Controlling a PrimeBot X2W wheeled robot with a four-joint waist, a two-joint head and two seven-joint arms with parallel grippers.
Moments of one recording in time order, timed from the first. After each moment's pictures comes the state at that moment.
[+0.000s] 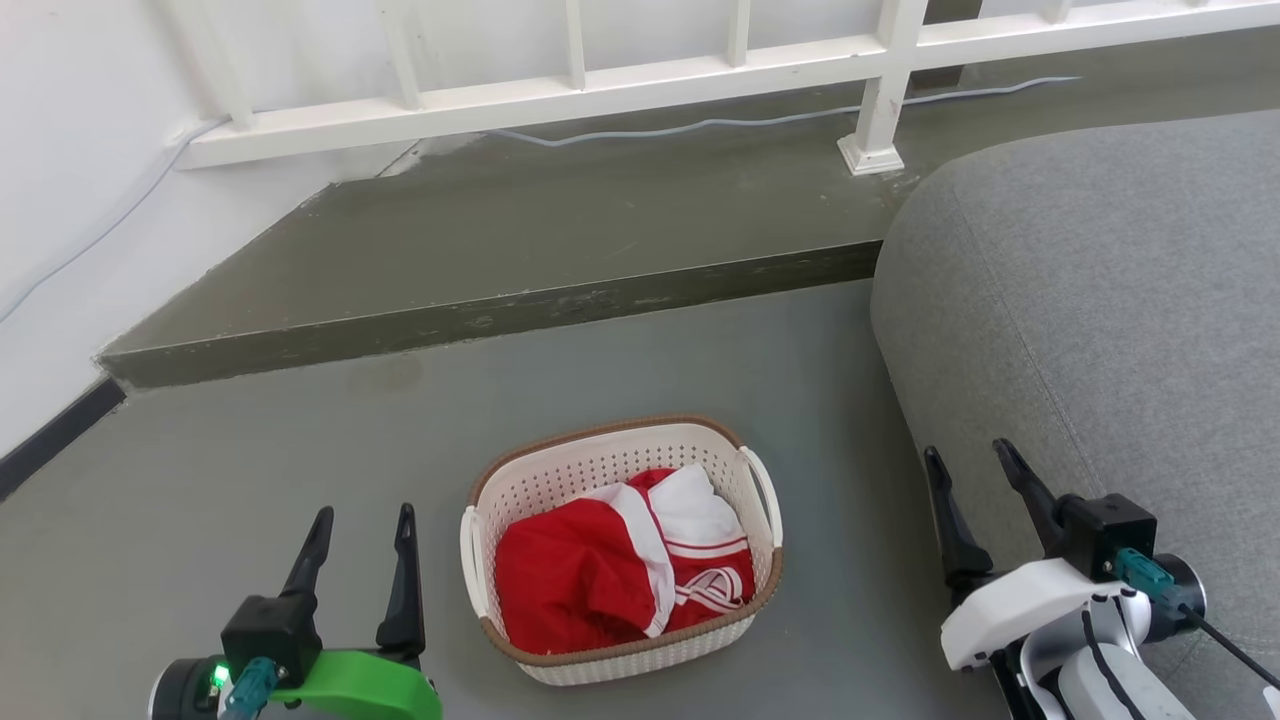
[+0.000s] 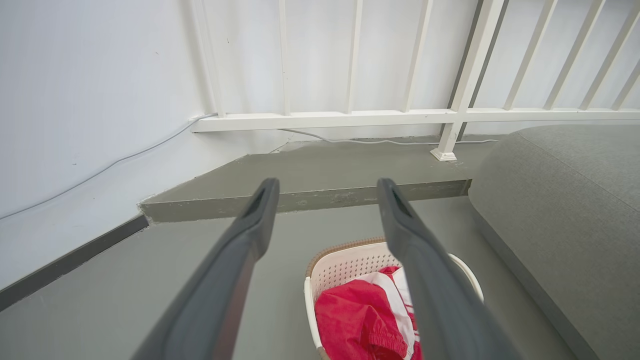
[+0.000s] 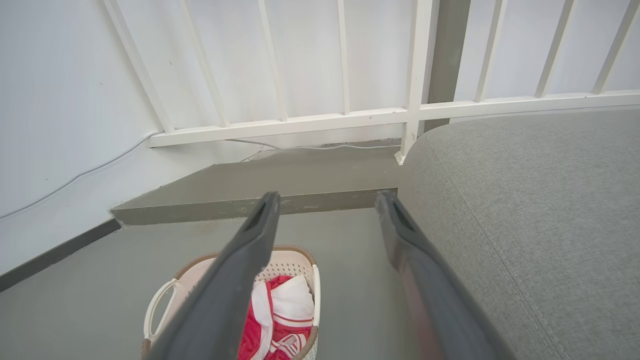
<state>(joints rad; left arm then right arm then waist) 0.05 0.07 -0.23 0.14 -0.28 0.06 -0.25 -0.01 -0.17 0.33 0.23 0.32 -0.11 -0.25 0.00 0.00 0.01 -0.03</state>
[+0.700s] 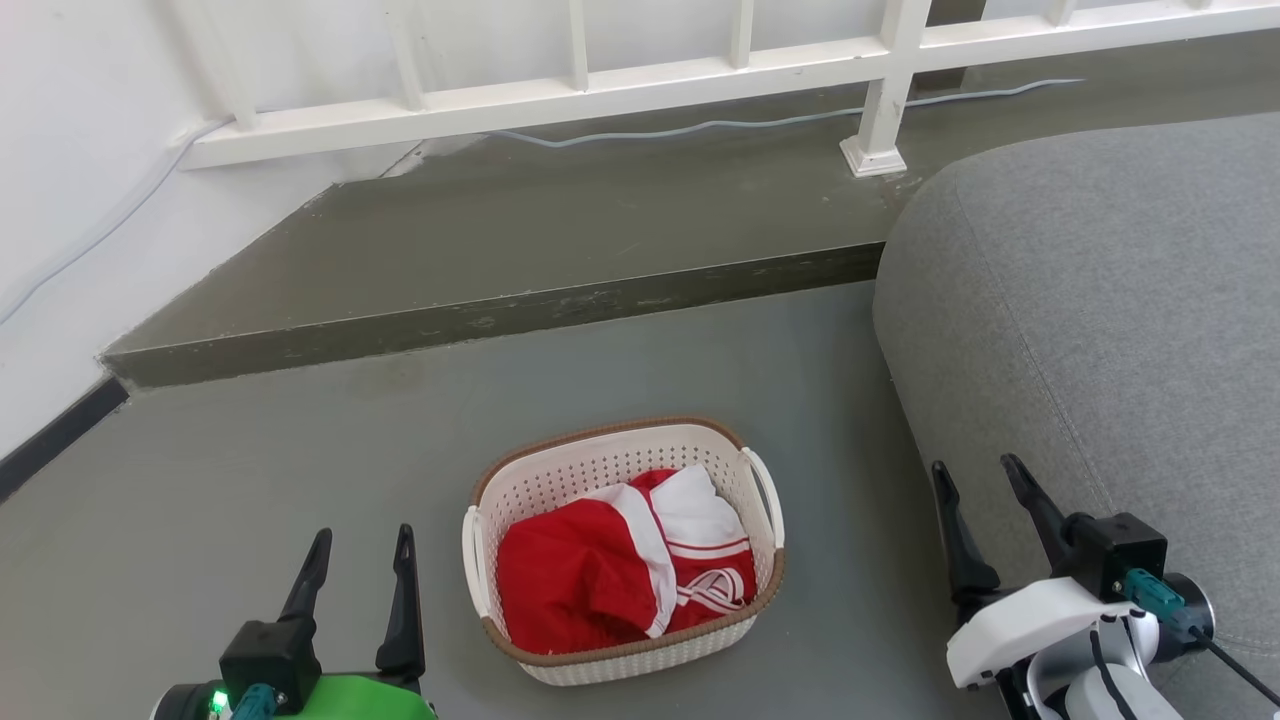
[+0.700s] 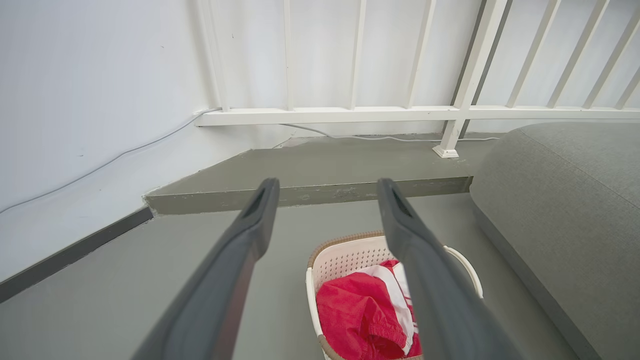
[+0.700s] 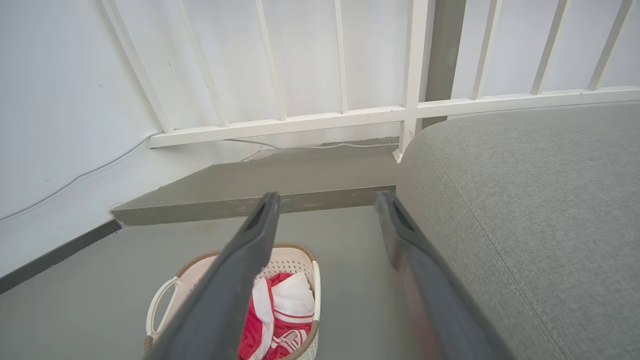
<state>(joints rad) 0.10 0.07 -0.22 0.10 -0.27 0.07 -0.25 0.04 -0.17 0.32 0.19 0.31 -0.12 -0.25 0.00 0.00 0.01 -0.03</state>
